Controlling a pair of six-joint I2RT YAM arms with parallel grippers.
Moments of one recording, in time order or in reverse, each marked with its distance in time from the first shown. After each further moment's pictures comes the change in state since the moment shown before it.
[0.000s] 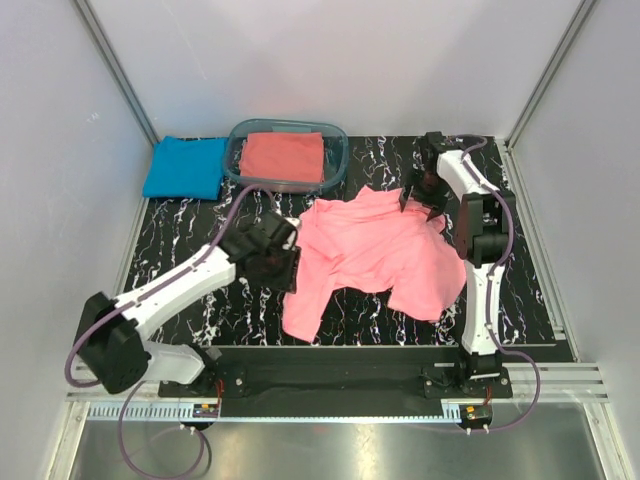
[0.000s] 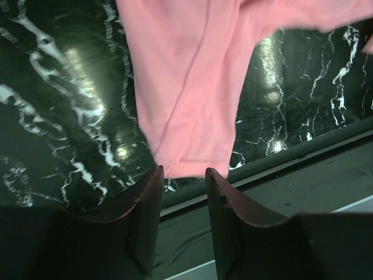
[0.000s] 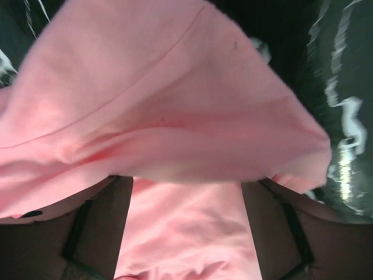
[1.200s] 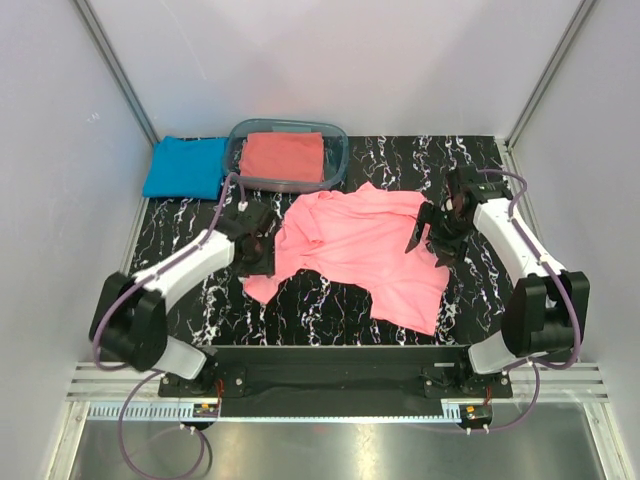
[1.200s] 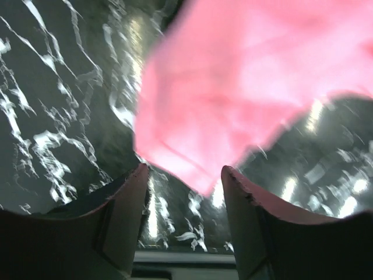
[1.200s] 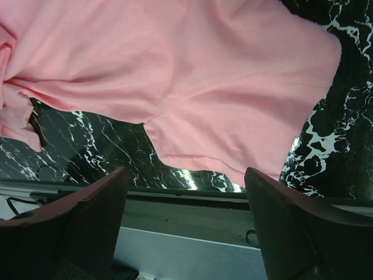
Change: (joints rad) left arm 0.252 0.227 -0.001 0.057 -0.212 0.010; right arm 0.003 -0.807 -0.700 -0.056 -0.231 -0.005
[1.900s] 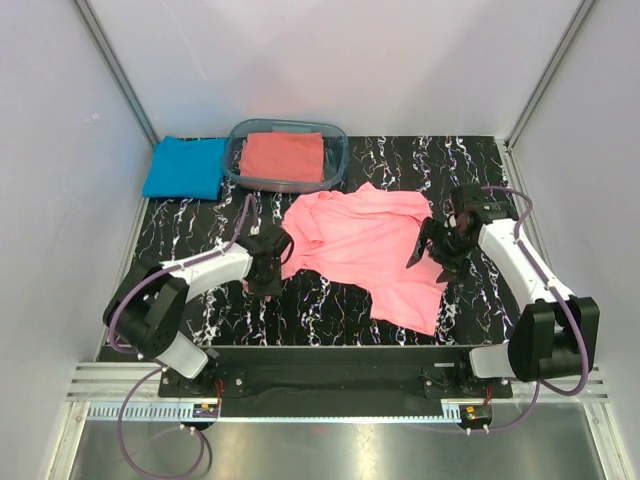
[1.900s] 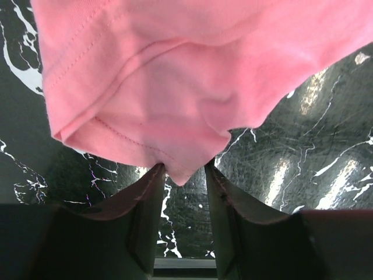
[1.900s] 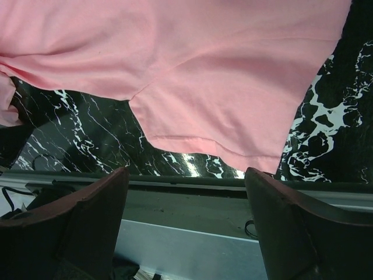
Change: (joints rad) left arm -0.149 0.019 -0.175 0.127 0.029 -0.166; right arm 0.000 -0.130 -0.161 0.014 -0.023 0.011
